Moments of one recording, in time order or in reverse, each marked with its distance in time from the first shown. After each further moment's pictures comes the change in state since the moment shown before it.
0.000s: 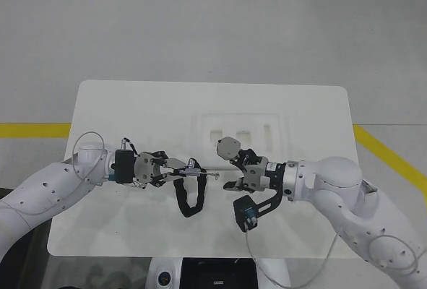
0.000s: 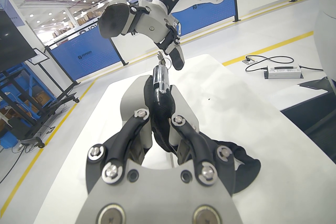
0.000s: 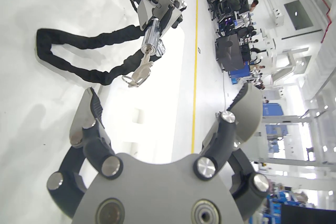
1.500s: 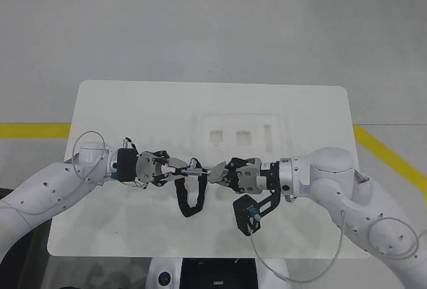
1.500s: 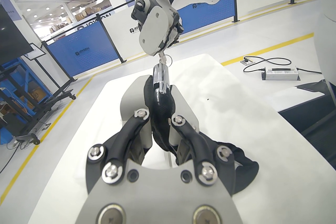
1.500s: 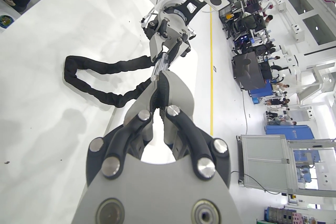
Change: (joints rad) left arm -0.003 -0.003 0.000 -0.007 -0.013 -0.023 -0.023; right arm 0.084 -0.022 -0.048 0.072 0.272 -0.128 -0.006
